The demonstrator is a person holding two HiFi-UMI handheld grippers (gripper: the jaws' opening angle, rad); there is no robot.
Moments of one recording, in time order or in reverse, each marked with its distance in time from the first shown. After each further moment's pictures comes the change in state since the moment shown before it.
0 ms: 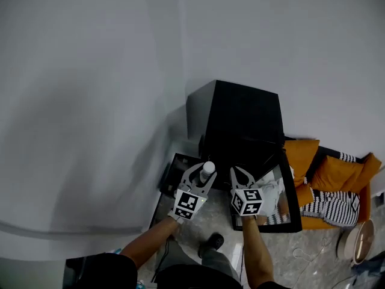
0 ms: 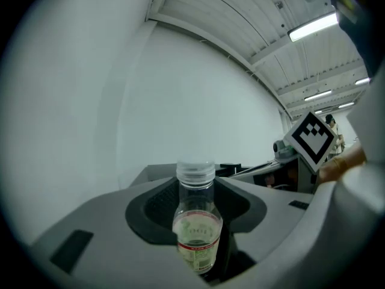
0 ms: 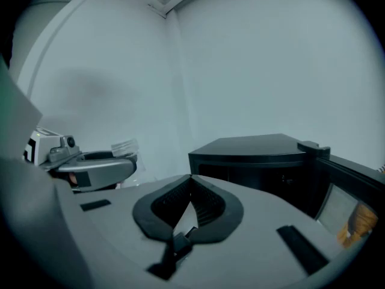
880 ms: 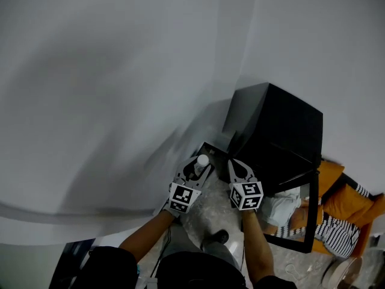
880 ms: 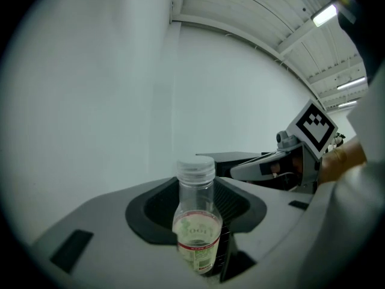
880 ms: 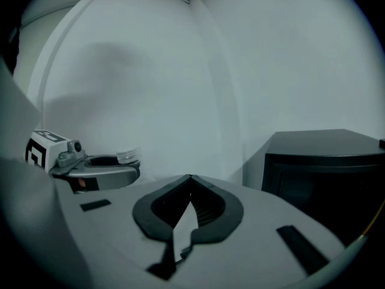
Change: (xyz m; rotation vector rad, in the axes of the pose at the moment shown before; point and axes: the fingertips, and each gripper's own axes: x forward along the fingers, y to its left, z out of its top) left arm -0.115 0.145 -0.034 -0.053 0.069 0.292; right arm 0.099 0.158 0.003 -0.101 0.067 0.289
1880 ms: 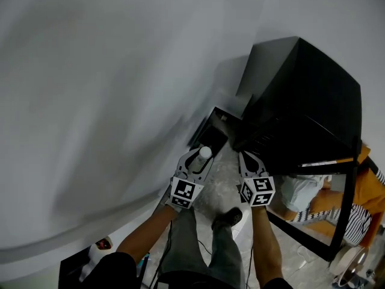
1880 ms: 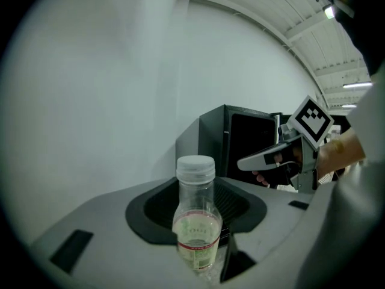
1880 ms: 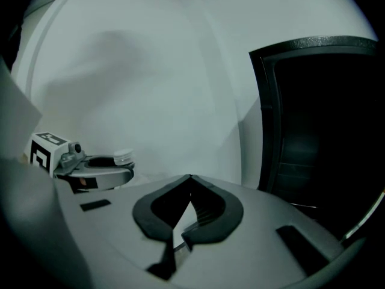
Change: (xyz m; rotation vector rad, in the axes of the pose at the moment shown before) left arm 0.022 0.019 -0.189 -0.043 0.159 -0.014; right arm 0.065 -0.034 -0.173 0.086 0.128 -0.011
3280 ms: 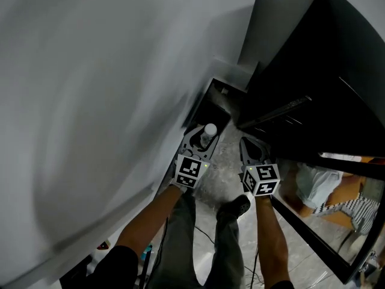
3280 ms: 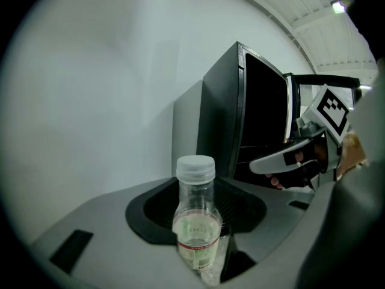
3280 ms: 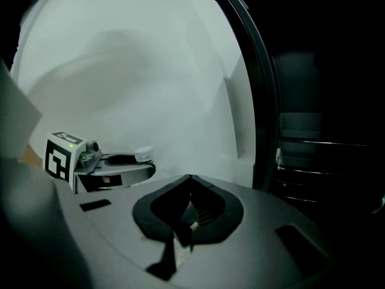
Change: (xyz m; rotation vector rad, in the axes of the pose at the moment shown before) left arm 0.131 0.021 -0.177 -0.037 0.100 -0.053; right arm 0.105 -0.068 -0.154 0.064 0.090 -0.016
